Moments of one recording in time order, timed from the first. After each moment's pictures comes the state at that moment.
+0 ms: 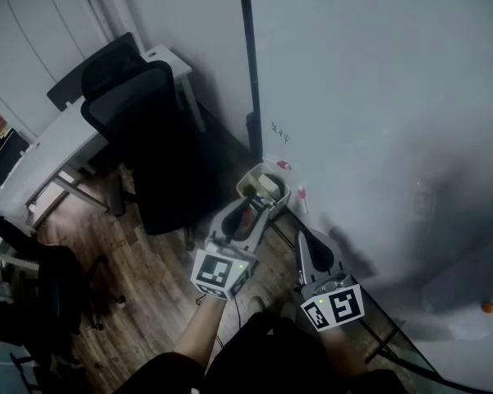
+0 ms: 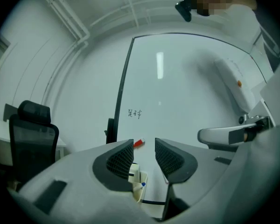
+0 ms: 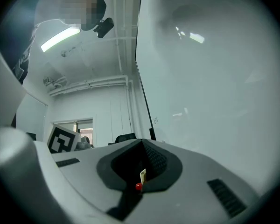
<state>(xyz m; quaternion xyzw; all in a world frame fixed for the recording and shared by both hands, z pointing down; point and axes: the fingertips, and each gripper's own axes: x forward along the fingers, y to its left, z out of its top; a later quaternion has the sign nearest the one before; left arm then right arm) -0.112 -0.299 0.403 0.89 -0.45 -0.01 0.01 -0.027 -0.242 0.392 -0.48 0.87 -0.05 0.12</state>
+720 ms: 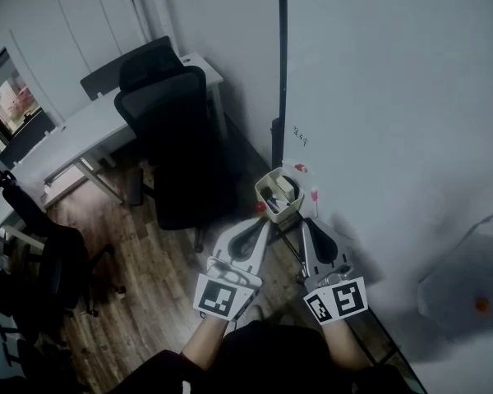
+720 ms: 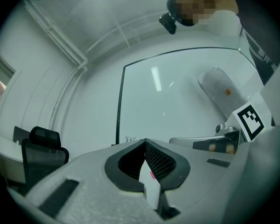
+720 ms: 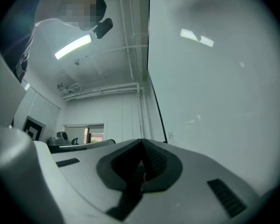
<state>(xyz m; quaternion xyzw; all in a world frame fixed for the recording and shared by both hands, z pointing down) -0.120 -0.210 0.342 0.86 -0.50 -0.06 -0.07 -0.045 -0.222 0.346 -0.42 0.89 0.00 0.15</state>
